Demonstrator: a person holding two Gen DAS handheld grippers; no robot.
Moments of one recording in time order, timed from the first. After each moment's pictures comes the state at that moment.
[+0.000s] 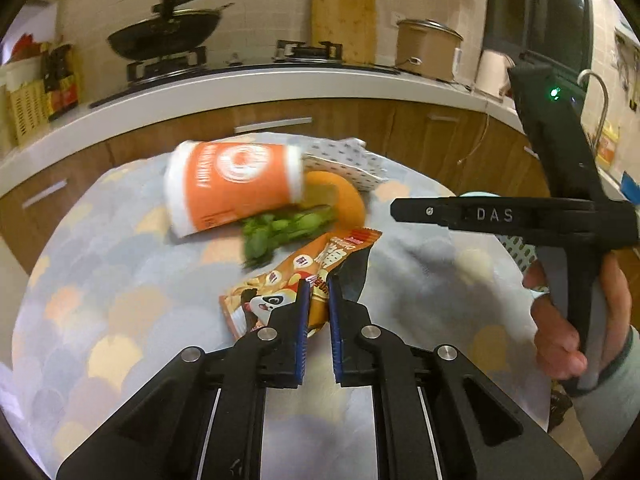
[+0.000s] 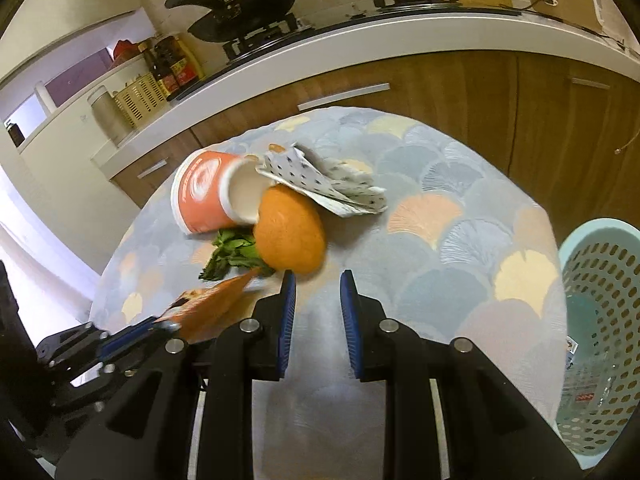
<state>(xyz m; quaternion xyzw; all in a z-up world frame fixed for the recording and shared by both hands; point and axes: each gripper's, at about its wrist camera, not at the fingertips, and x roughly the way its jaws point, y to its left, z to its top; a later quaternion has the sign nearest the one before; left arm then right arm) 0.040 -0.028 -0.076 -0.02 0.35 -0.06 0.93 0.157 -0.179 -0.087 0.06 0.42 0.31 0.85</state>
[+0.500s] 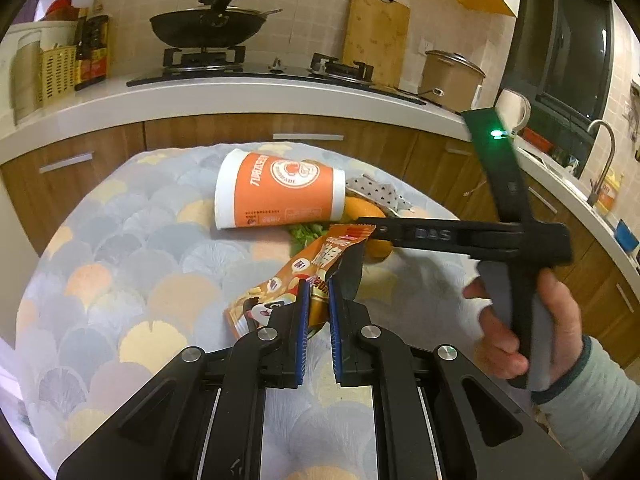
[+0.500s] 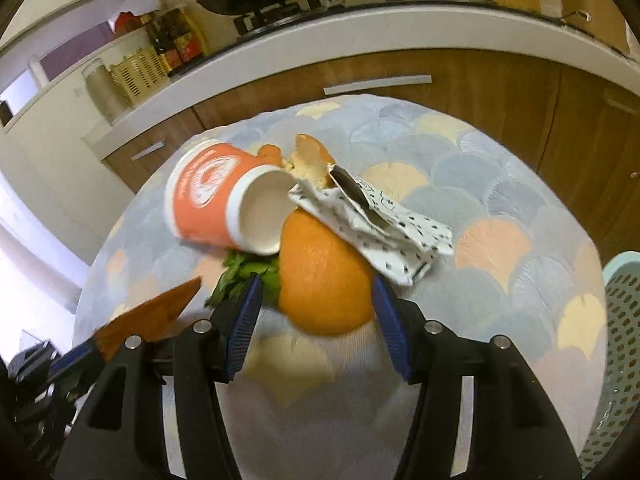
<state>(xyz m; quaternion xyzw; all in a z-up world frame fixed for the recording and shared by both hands) 0.031 0.008 -0.064 -0.08 0.33 -0.04 0.94 0.187 -0.120 -0.099 0.02 0.44 0.30 0.84</state>
